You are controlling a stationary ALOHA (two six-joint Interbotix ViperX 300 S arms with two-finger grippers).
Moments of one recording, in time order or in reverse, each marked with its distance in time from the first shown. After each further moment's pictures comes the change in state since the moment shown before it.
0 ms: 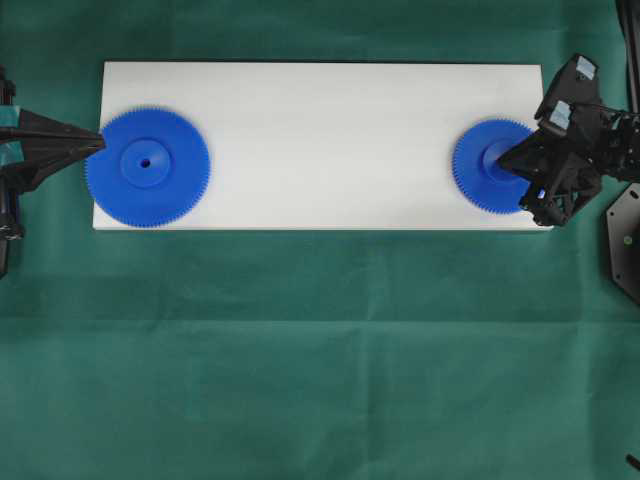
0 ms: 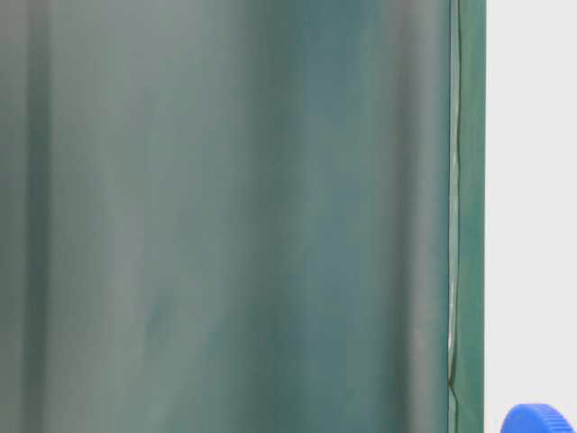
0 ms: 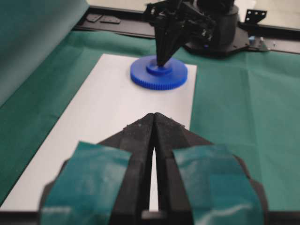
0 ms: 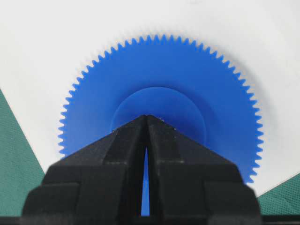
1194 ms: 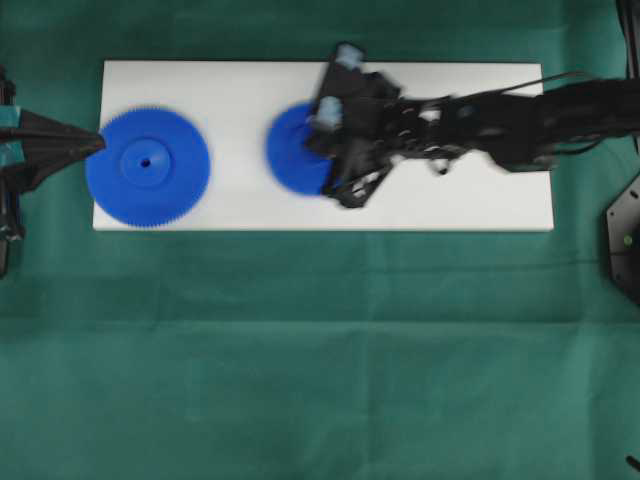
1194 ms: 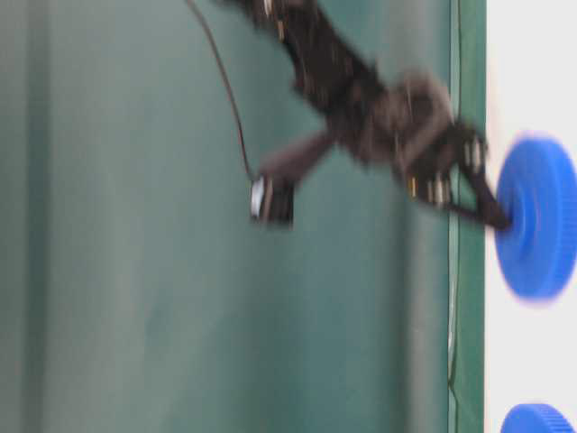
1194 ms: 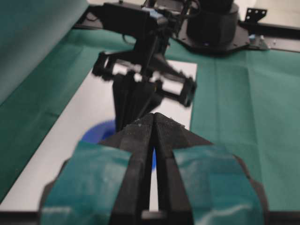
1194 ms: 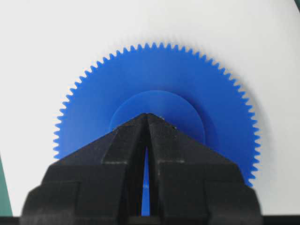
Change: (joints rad) left arm 0.000 -0.002 0.003 0.000 0.000 -0.002; right arm 0.163 0.747 -0.761 -0.097 -0.084 -0.008
